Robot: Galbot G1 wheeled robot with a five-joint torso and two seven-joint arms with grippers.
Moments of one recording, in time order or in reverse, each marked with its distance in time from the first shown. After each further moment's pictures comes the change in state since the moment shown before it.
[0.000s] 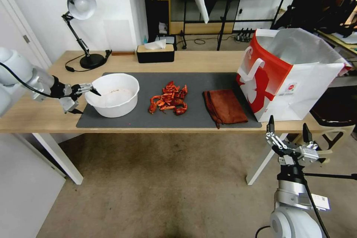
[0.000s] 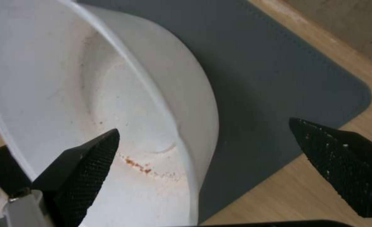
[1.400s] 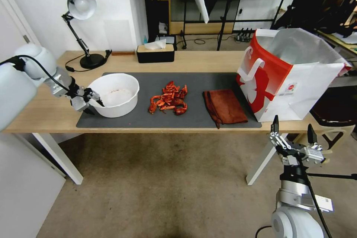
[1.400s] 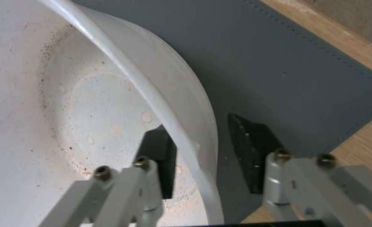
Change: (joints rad) left arm -0.156 -0.108 0.179 0.108 -0.005 0.000 0.123; right arm 0.002 0.010 0.022 -0.001 0.011 0.008 0.001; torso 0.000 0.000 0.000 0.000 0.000
